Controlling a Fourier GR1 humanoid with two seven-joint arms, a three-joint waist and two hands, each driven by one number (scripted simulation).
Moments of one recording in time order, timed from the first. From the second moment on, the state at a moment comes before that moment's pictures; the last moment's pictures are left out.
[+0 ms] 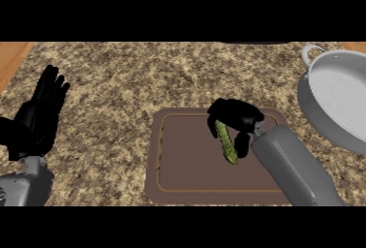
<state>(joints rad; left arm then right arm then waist) -0.19 0.23 0.08 -1.67 0.10 0.16 0.24 -0.60 -0.21 0.40 -1.08 0.85 0.46 -0.22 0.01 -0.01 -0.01</state>
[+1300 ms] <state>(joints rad) -0.11 0.25 0.16 -1.68 0.11 0.15 0.23 0.32 -0.51 0.05 -2.13 0.52 0.32 -0.38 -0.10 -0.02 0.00</state>
